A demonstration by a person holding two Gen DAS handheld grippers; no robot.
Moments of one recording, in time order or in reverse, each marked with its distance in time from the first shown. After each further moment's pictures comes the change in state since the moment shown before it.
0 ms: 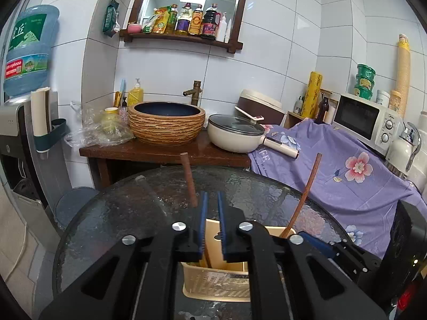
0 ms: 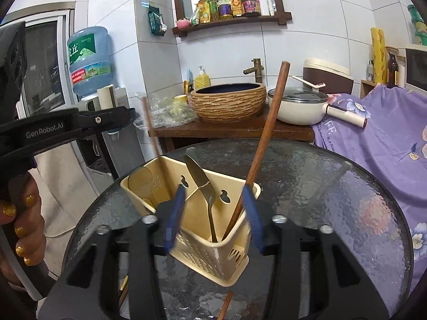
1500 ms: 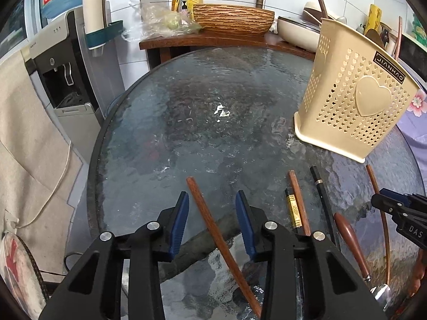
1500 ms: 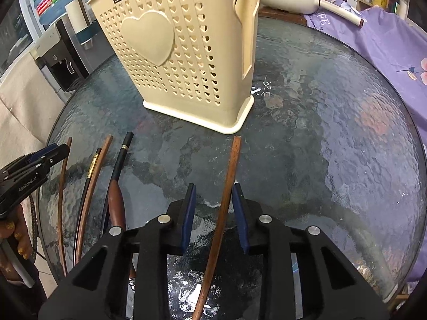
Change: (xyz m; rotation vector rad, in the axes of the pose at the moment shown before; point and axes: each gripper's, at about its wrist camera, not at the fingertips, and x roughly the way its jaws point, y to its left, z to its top) left arm -0.005 0.100 -0.171 -0.065 0.450 0.285; right arm 0.035 0.014 -0.127 0.073 0.556 -0.107
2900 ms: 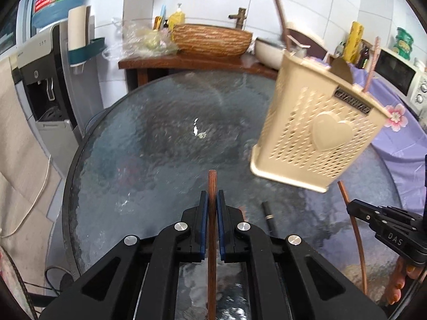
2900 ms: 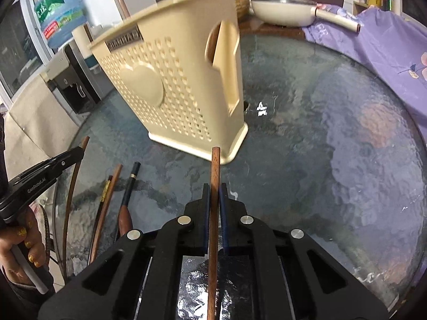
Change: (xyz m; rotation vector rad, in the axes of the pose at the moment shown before) left arm -0.025 -0.028 0.025 0.000 -0.114 -0.129; right arm -0.024 -0.031 0.016 0.036 -0.138 0.093
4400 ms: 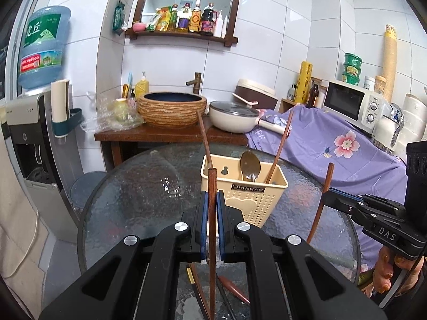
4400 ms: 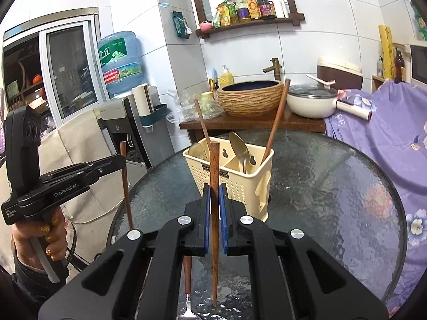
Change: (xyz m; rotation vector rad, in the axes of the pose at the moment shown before) left arm -0.122 -0.047 0.036 0.112 -0.293 -0.154; right arm -0.151 0.037 0.027 -0.163 -0.362 0.160
